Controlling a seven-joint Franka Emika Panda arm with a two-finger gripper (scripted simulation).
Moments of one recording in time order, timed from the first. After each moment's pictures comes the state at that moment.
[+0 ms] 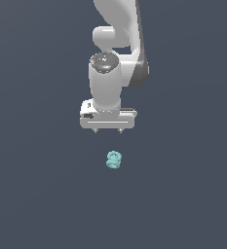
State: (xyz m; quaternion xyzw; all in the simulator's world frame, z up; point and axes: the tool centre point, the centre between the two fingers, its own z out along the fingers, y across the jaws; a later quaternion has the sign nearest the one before) arm -0.003 -0.020 0.180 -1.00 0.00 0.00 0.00
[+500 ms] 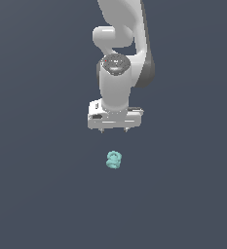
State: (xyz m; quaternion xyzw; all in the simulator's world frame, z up) arm -0.009 0.005 0.176 -1.00 -0.03 0.01 0.00
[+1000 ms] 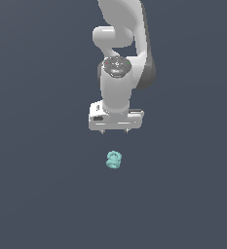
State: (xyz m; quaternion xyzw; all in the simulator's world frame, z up) arm -0.006 0.007 0.172 -1.00 -0.03 0.02 0.00
